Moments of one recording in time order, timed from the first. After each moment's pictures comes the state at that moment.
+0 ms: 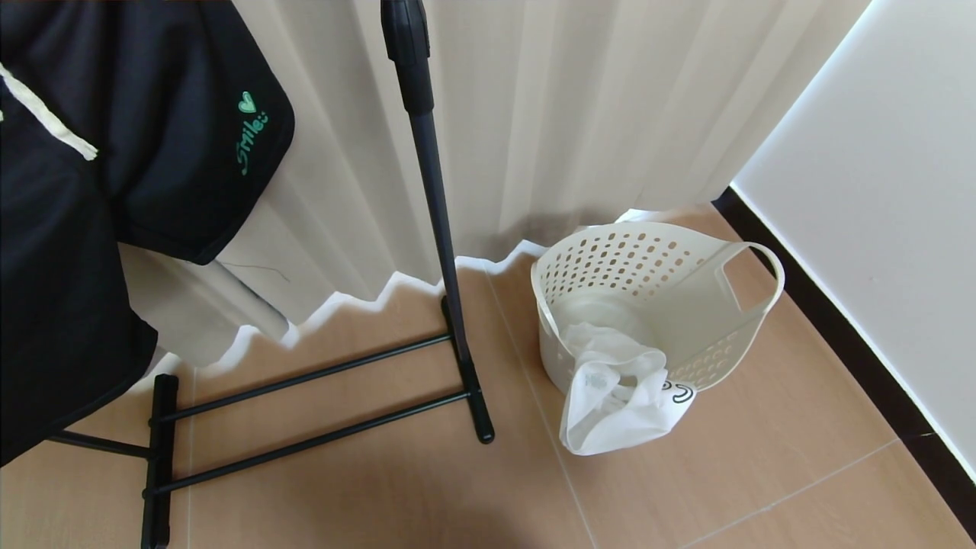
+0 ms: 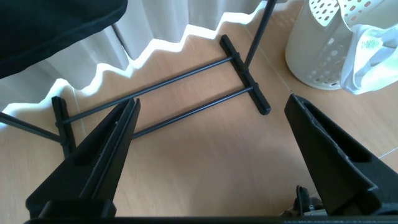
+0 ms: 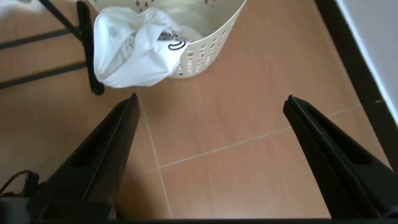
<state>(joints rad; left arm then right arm) 0.00 0.00 -0.01 0.03 -0.09 0.07 0.06 0.39 -0.10 0.00 -0.01 0.02</state>
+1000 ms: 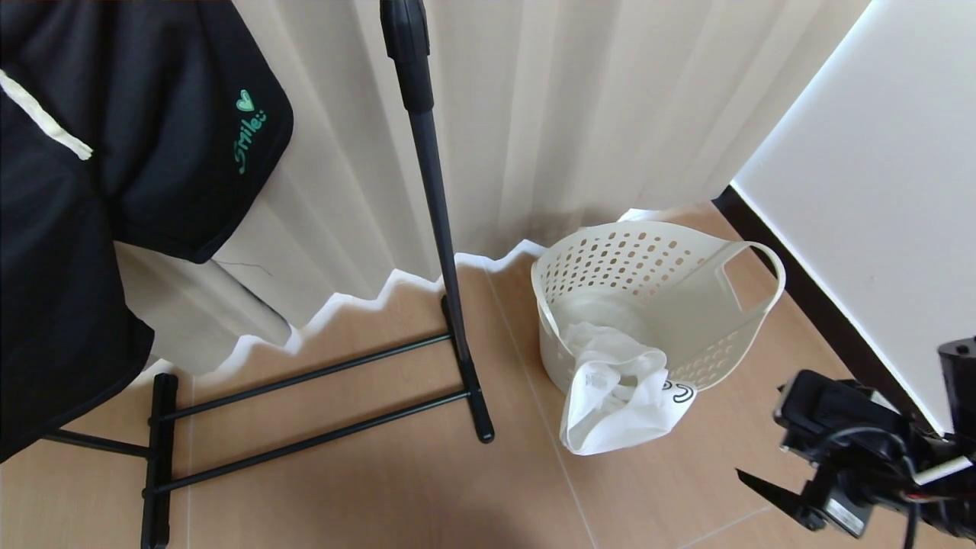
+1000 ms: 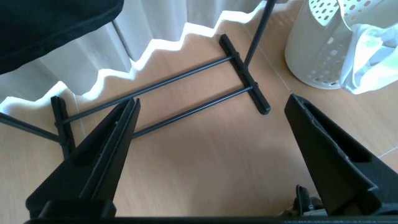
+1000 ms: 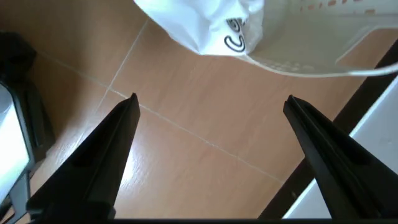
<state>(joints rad) 0.00 0.00 -0.01 0.03 -0.09 0.07 0.36 1.34 -0.45 -0.25 -0.10 -0.66</state>
